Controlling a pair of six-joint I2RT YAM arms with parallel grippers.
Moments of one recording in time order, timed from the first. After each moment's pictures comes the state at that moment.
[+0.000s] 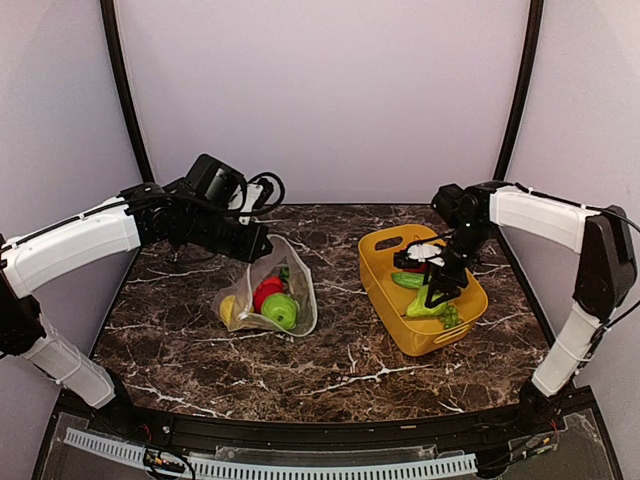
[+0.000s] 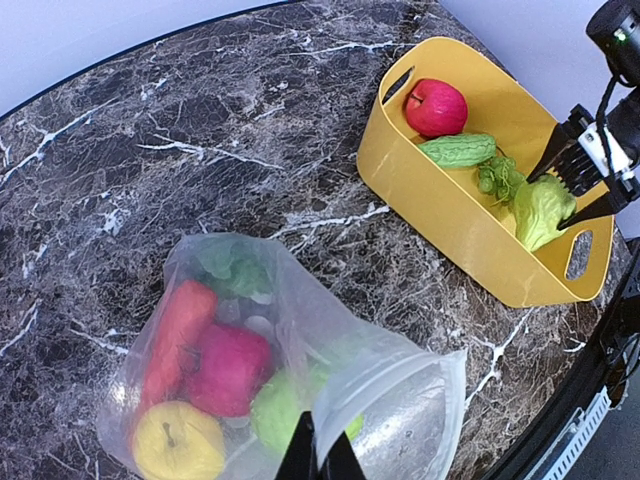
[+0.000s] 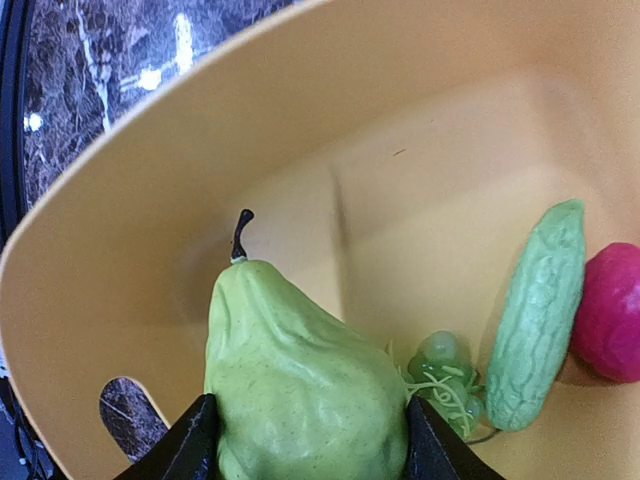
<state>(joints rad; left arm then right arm) -0.79 1.44 1.35 -0.69 -0.02 -0.32 0.43 1.69 1.34 -1.14 -0.33 -1.00</state>
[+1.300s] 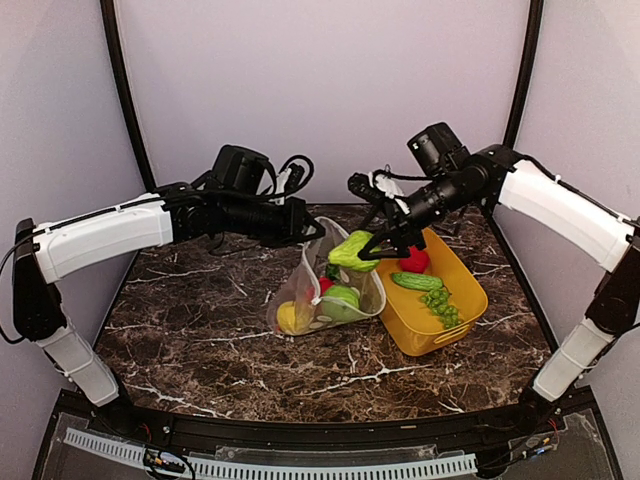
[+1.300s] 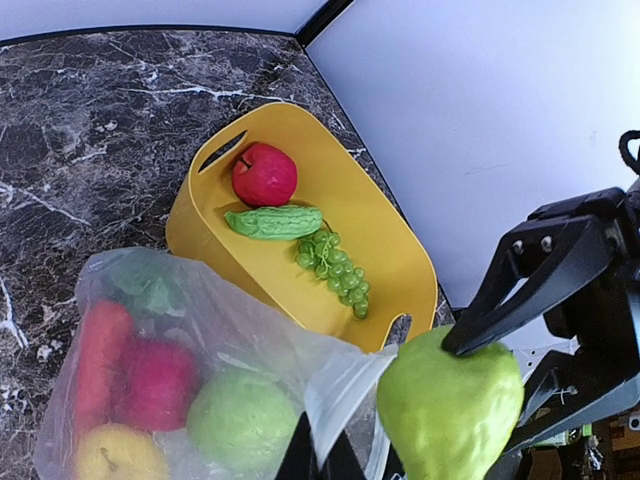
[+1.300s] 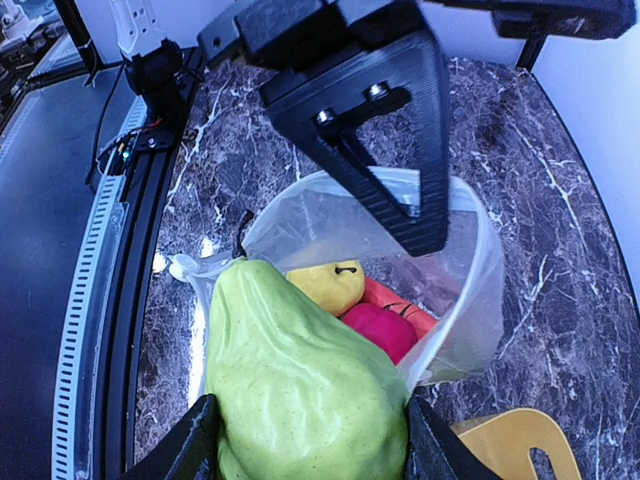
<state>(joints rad) -0.82 1.61 1.44 -0.38 0.28 -0.65 0.68 1.59 1.63 -0.93 -0.68 -0.64</state>
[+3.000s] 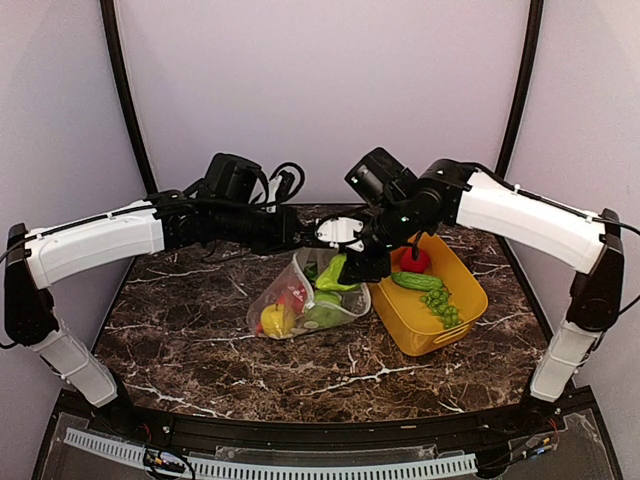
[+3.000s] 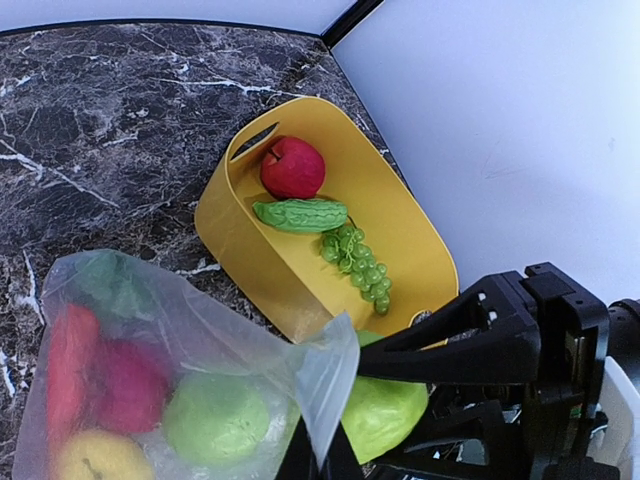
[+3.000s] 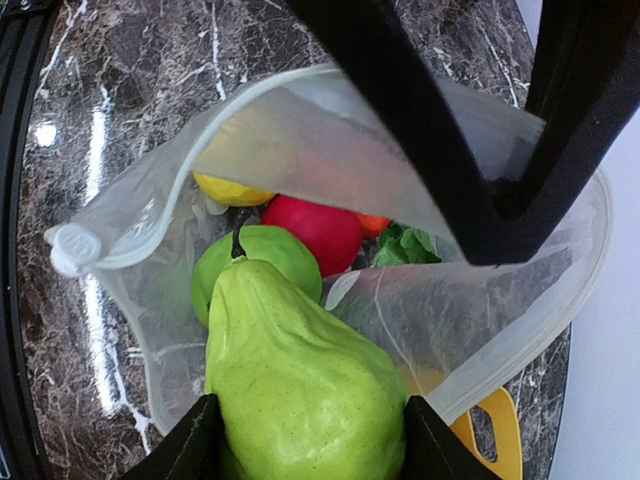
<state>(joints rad) -0.82 1.55 1.36 -0.37 0.23 -0.66 0.95 1.72 1.71 -0.98 -0.06 -0.65</state>
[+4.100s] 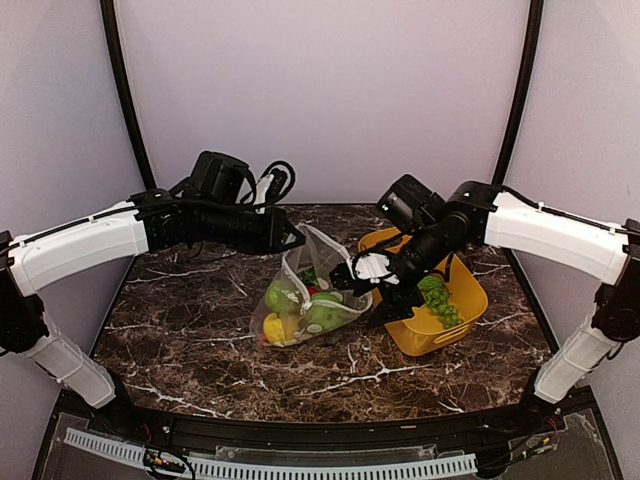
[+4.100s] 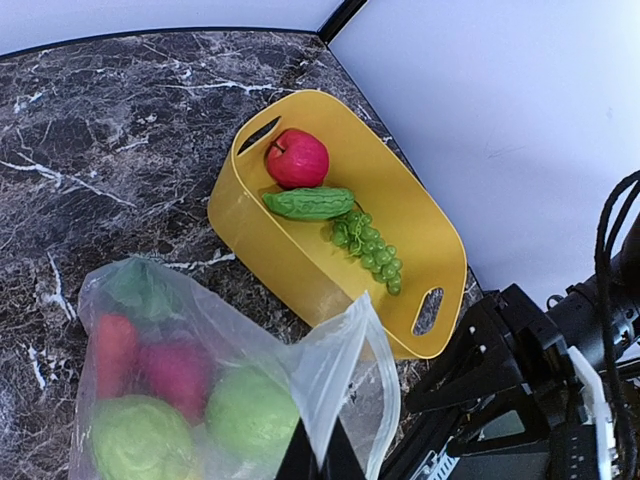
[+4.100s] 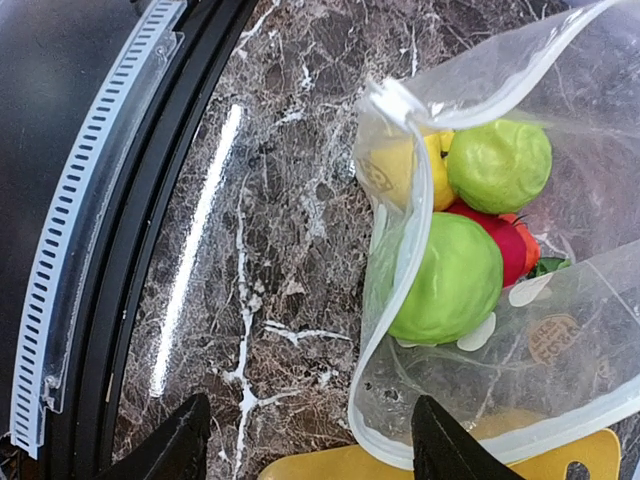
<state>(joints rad) -0.82 1.47 1.33 -0.43 0.22 -0.58 0.90 1.55 1.44 -1.00 -0.44 -0.87</state>
